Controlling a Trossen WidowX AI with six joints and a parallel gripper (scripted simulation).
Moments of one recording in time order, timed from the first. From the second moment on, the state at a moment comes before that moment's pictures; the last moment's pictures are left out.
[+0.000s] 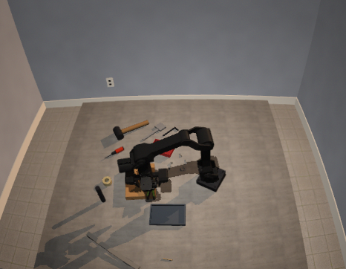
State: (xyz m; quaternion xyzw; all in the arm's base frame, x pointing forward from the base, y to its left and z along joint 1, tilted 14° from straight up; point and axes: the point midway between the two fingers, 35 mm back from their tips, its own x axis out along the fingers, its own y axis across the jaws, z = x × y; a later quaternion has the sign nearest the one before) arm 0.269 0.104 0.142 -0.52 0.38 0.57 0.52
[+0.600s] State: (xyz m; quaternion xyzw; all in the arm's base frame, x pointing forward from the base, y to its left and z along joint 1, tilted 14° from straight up) arm 0.263 0.096 0.175 -0.52 0.38 0.56 0.52
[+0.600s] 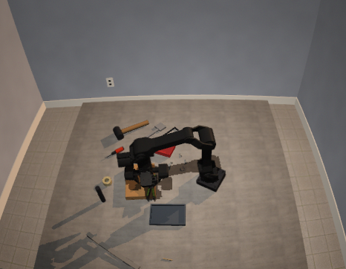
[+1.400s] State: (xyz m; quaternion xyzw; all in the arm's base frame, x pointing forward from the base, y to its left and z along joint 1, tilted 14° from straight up) arm 0.265 0.087 0.173 -0.45 0.45 0.51 0.58
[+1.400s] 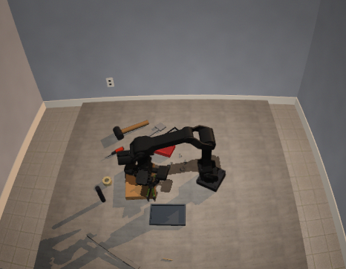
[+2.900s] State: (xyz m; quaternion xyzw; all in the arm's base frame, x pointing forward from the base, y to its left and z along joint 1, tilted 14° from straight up) arm 0.271 0.067 0.163 -0.24 0.59 0.33 0.70
